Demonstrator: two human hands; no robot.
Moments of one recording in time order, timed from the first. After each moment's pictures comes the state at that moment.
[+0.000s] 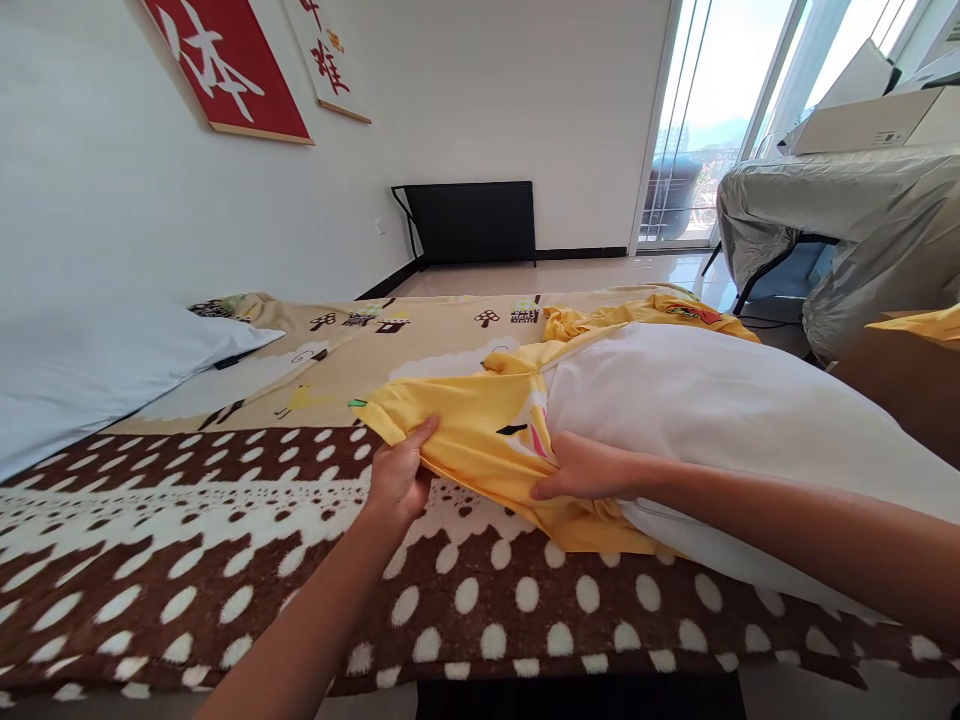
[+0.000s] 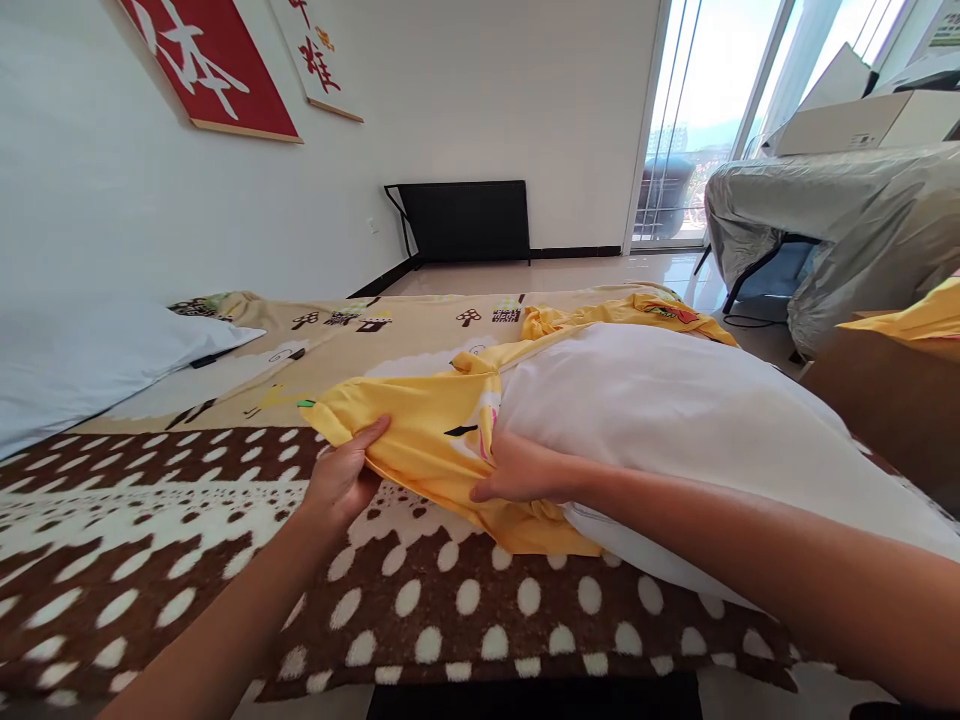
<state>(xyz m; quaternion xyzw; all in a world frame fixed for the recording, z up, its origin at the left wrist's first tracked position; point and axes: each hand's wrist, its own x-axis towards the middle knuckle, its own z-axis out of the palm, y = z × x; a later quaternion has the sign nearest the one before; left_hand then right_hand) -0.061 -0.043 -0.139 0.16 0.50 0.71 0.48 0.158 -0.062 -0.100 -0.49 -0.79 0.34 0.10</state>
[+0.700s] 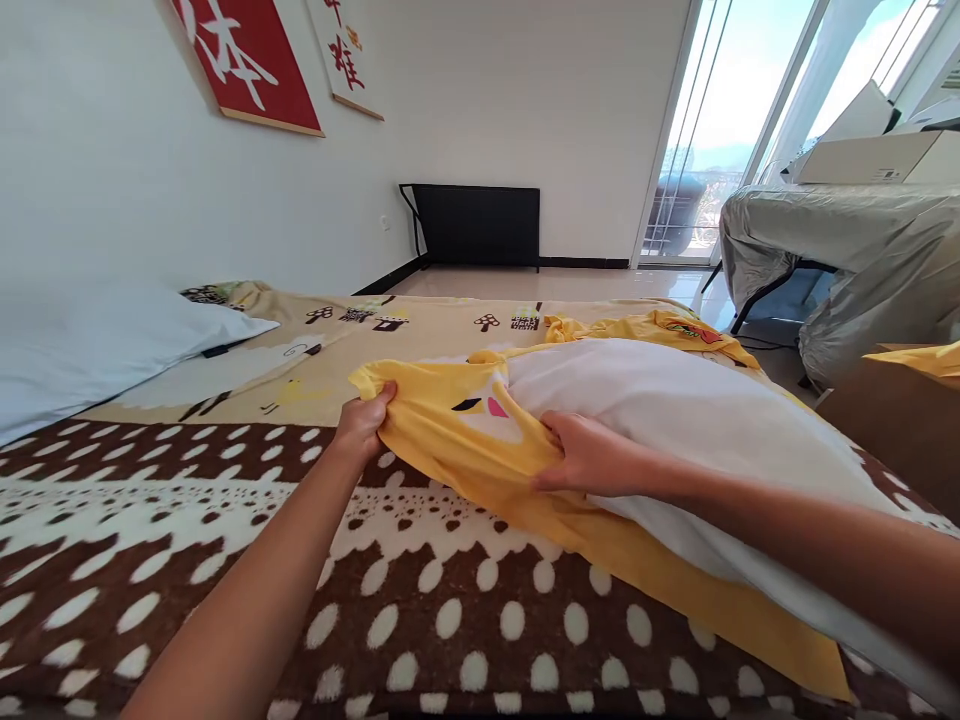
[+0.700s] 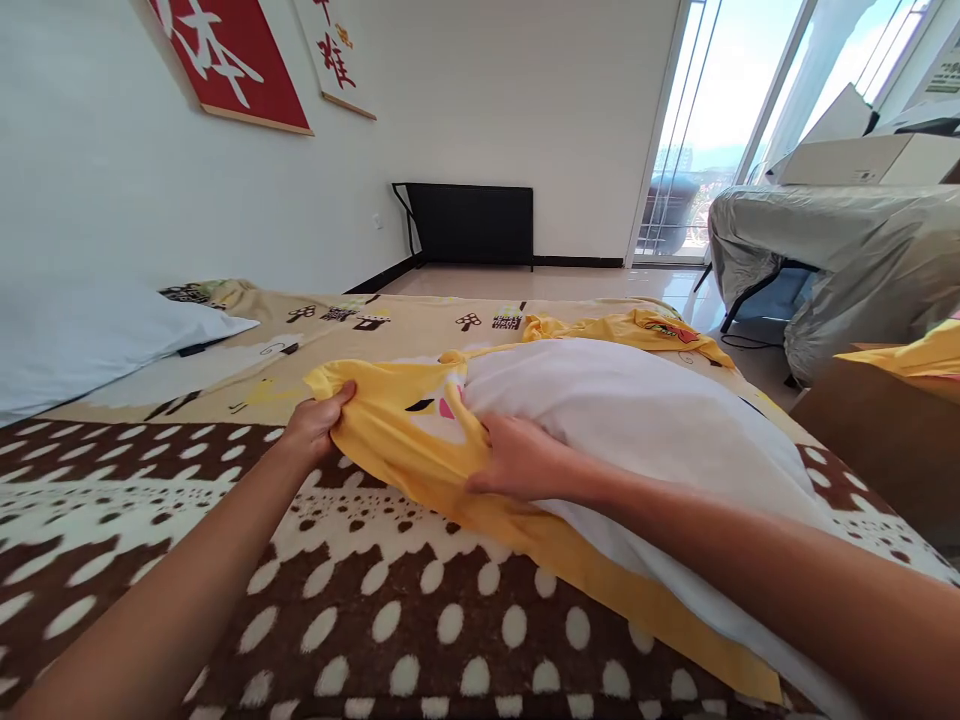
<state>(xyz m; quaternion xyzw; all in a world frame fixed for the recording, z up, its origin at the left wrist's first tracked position) -0.123 0.033 -0.132 0.18 0.58 0.69 0.41 0.164 -0.059 -0.065 -0.49 -0.85 0.21 0.06</state>
